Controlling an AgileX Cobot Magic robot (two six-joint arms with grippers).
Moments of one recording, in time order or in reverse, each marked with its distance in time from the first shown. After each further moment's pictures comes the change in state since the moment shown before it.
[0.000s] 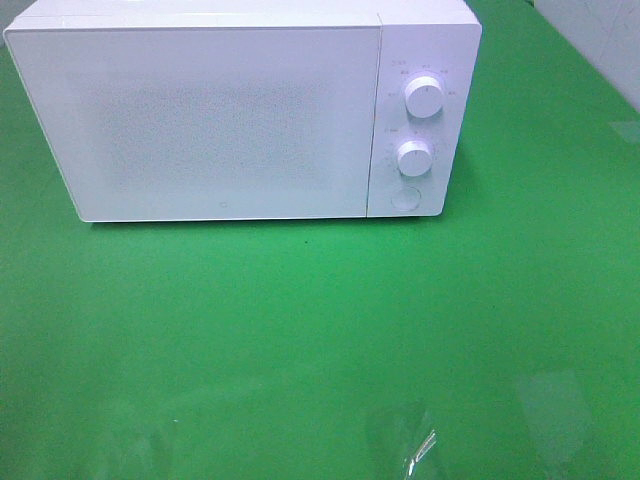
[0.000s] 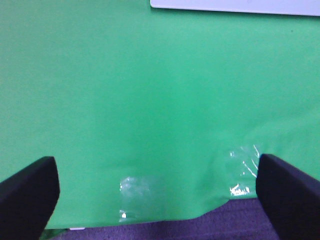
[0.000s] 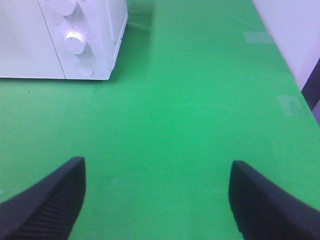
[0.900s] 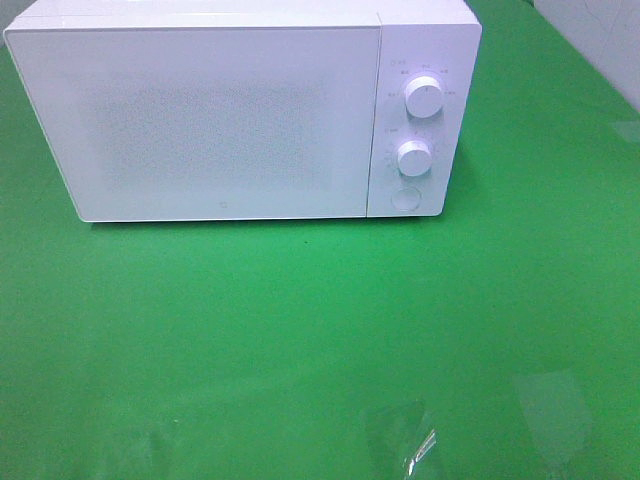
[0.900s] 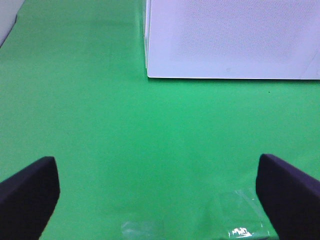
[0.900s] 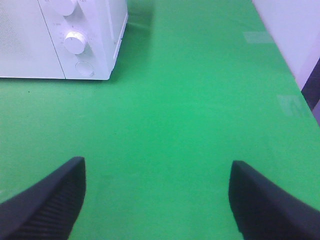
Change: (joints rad) left arm 0.000 -0.290 0.005 0.000 0.000 -0.001; right arm 0.000 0.000 0.000 0.000 0.000 0.000
